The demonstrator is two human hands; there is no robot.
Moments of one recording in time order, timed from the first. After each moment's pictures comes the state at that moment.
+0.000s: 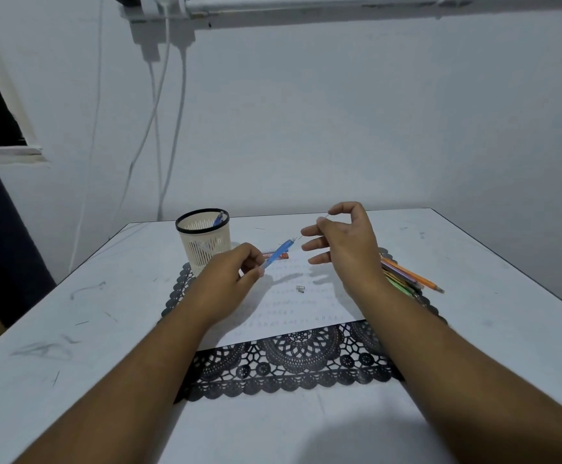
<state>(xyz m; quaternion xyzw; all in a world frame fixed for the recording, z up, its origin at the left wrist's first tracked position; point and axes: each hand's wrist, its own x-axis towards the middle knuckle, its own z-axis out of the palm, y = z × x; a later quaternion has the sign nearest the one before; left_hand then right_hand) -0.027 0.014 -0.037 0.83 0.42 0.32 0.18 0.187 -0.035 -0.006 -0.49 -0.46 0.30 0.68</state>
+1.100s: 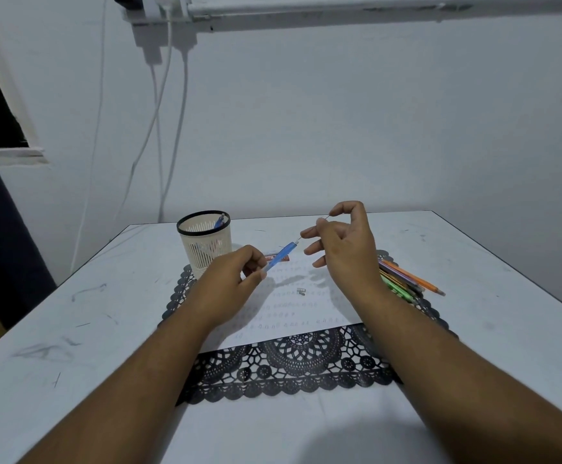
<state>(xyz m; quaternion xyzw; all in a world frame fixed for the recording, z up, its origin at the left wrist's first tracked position) -0.027 0.014 -0.040 0.83 0.42 0.33 0.18 0.181 -0.040 -0.009 -0.51 -0.51 0.21 0.66</state>
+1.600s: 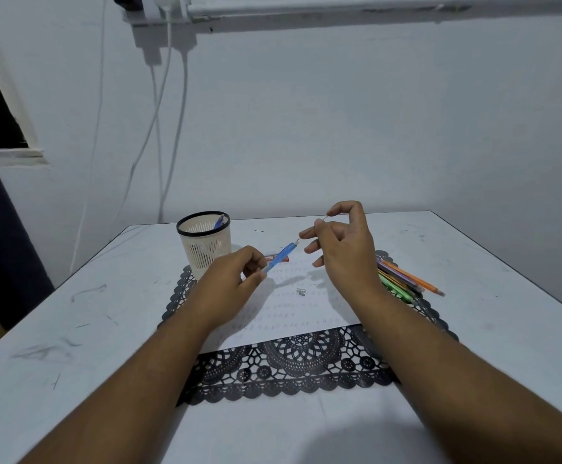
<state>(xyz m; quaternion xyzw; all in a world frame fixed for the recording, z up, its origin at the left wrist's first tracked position) -0.026 0.016 -0.041 0.83 0.41 0.33 0.18 0.178 -0.043 -0.010 -0.50 -0.52 0.20 0.66</state>
